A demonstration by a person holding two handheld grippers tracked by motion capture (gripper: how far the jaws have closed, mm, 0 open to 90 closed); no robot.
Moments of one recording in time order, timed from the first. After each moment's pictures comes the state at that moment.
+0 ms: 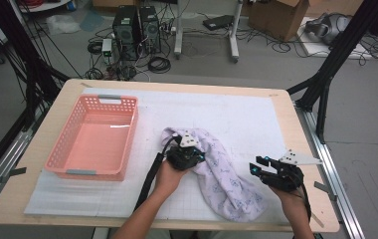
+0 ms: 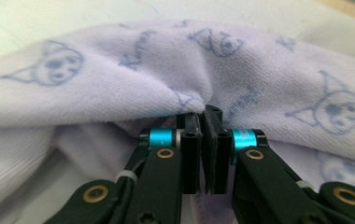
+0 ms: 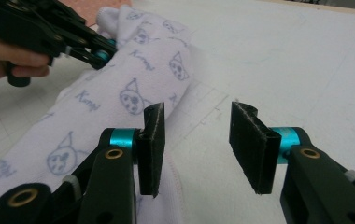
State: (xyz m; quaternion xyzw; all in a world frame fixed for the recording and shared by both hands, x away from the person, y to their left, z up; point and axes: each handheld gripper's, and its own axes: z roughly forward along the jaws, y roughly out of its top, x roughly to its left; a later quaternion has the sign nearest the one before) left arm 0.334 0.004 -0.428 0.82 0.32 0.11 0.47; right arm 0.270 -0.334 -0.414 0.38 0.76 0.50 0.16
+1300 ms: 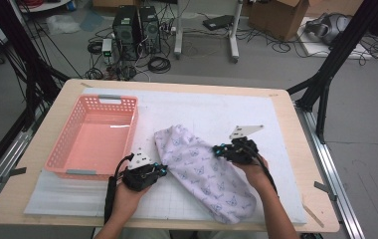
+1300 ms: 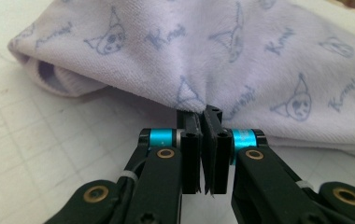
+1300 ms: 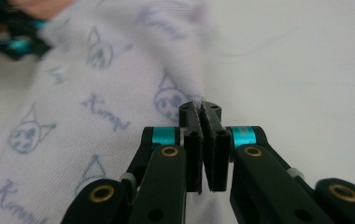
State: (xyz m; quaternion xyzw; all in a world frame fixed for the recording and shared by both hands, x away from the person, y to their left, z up) left arm 0.279 0.099 -0.442 0.78 0.36 0.14 0.49; right arm 0.352 -0.237 -0.406 0.30 0.85 0.43 0.11
